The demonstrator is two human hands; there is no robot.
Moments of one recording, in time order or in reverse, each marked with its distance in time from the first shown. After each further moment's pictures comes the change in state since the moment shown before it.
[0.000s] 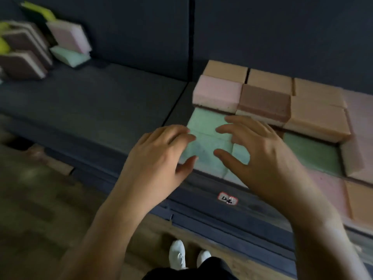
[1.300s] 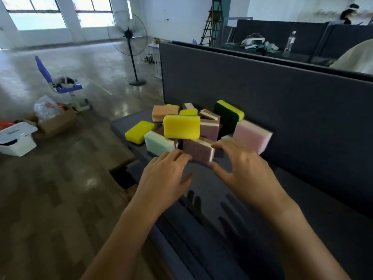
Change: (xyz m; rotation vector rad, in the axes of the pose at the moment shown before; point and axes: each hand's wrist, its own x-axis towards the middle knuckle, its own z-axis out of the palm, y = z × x) left_hand -0.036 -0.421 -0.155 0.279 0.167 -0.497; right_hand 0.342 -0.322 0.207 -0.013 -0.045 -0.425
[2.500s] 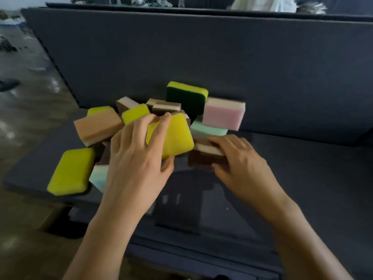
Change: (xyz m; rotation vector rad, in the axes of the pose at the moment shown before) left_hand 0.116 -0.078 0.023 -0.123 0.088 0.451; right_hand 0.028 -0.004 0.071 -0.151 0.113 0.547
